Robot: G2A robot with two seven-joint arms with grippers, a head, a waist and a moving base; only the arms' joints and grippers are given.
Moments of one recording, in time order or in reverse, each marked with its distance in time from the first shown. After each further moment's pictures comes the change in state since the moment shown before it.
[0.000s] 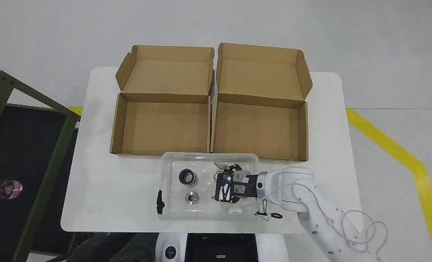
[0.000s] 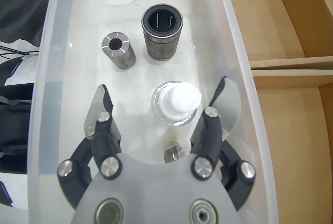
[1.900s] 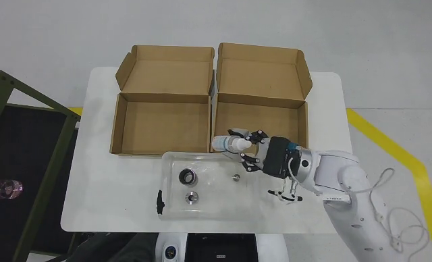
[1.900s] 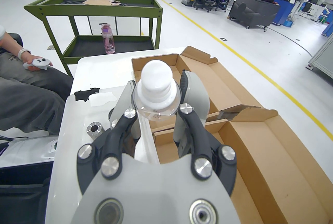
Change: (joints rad) left arm 0.000 0.000 0.000 0.000 0.000 0.000 0.000; right arm 0.004 0.052 0.252 -0.155 0.282 0.052 -0.326
